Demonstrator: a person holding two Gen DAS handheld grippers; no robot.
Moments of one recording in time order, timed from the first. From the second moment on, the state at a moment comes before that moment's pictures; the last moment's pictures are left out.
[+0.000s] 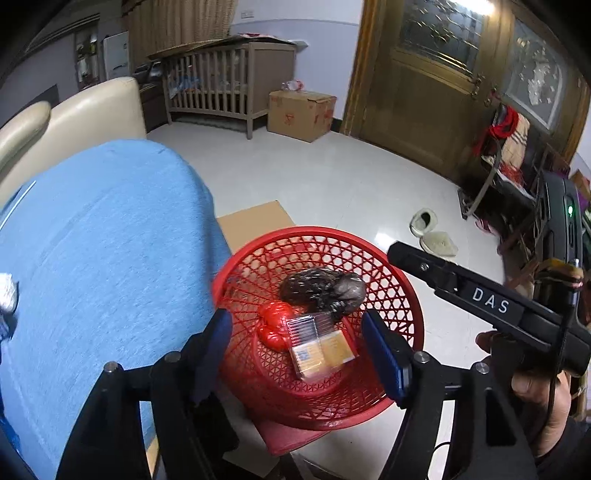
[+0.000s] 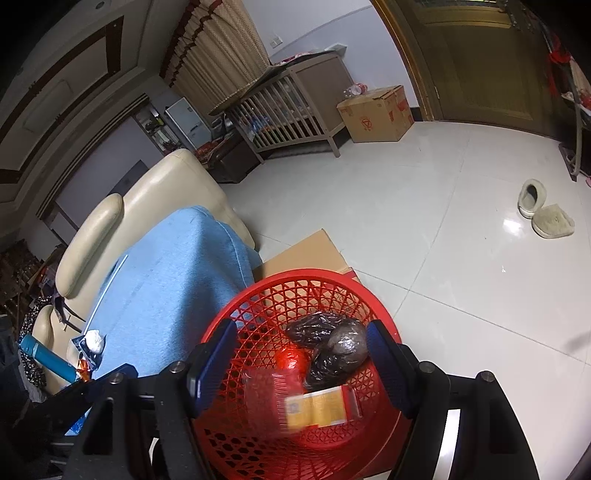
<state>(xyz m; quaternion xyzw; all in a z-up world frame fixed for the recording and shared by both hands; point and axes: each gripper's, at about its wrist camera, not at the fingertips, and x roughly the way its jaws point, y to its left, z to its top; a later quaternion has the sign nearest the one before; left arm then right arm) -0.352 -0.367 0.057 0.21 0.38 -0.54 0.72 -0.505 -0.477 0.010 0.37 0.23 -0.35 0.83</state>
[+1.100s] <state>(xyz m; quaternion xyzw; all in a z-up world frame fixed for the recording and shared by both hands) -0.103 -0.083 0.028 0.00 0.43 -0.19 0.88 -0.349 -0.334 0.024 0.24 0.35 -0.19 0.88</state>
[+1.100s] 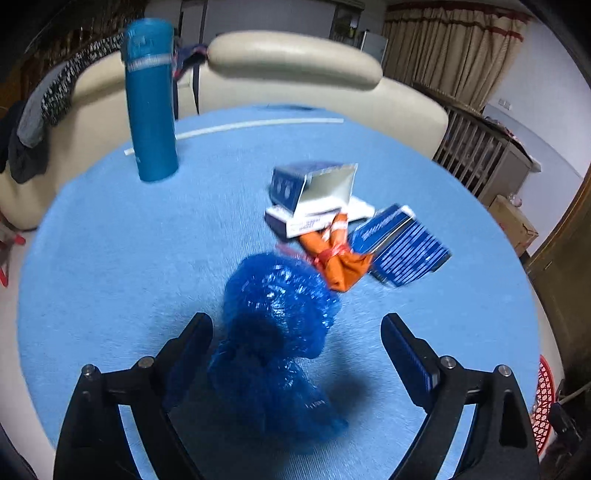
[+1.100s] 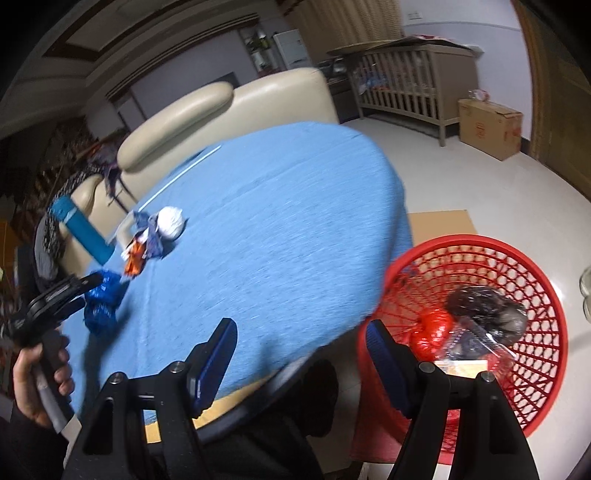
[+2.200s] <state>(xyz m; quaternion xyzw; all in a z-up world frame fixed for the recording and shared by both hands) -0.101 -0.055 0.004 -0.07 0.43 -0.21 0.87 -0.058 -0.254 0.003 0.19 0.43 0.01 0.88</state>
